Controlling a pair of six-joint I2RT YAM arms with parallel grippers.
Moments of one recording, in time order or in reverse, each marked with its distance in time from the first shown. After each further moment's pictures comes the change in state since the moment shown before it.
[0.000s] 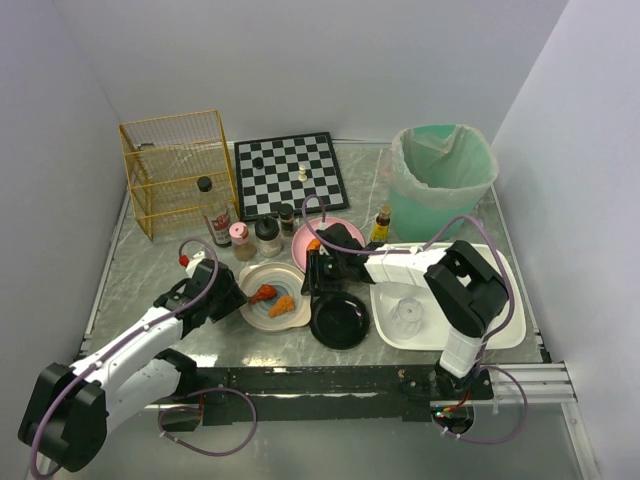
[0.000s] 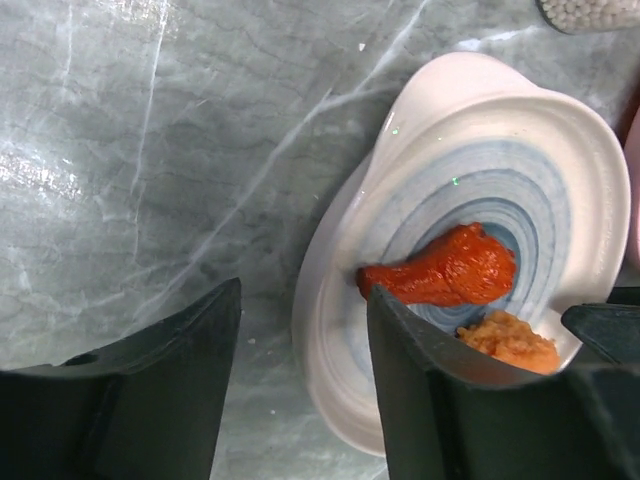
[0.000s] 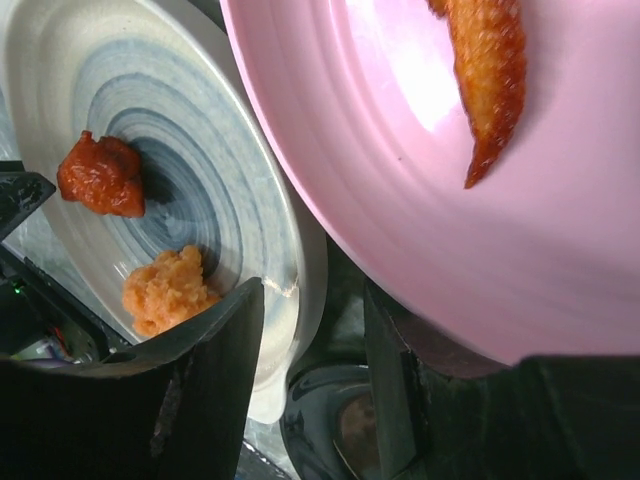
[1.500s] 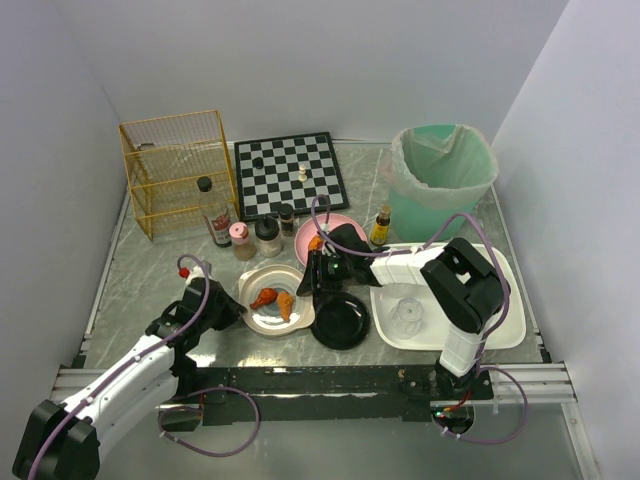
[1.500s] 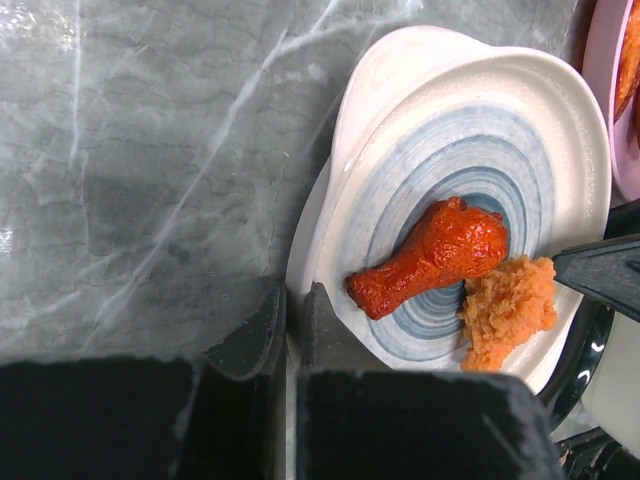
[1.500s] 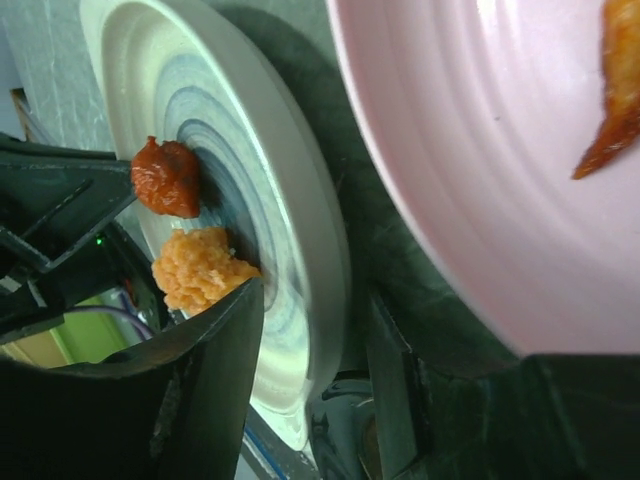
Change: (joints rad) left arm 0.005 -0.229 -0.206 0.151 0.116 0.025; right arm -0.051 0.022 -0.089 0.222 -0.219 0.043
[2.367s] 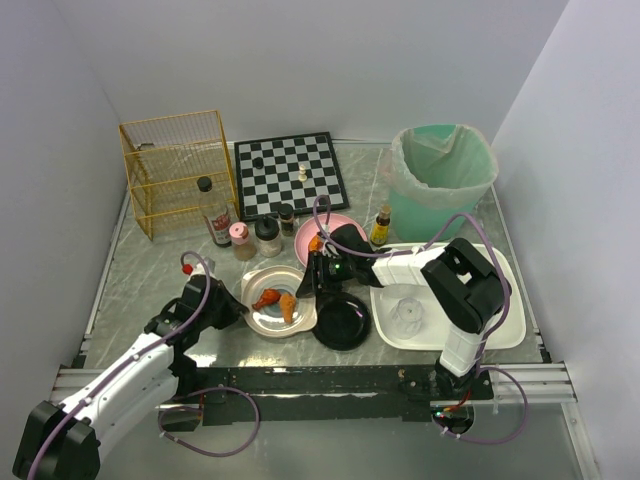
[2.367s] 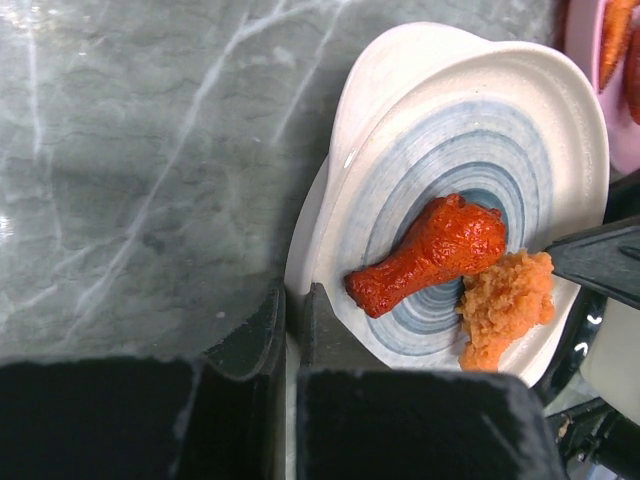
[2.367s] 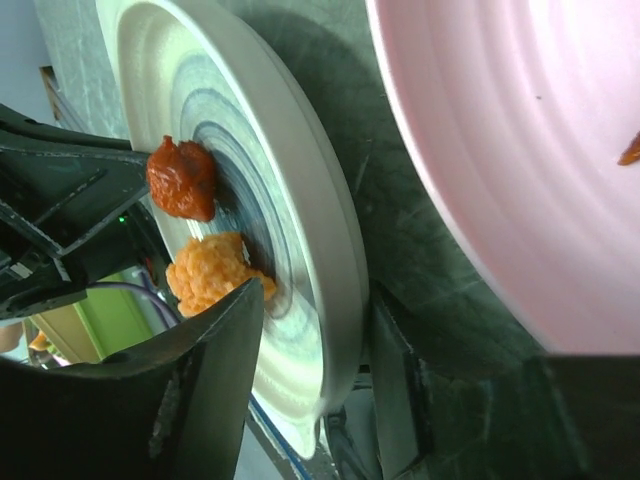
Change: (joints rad) left arm 0.003 0.001 0.034 -0.033 0.053 0.045; right arm -0.008 -0.005 -0.019 0.034 -0.079 0.015
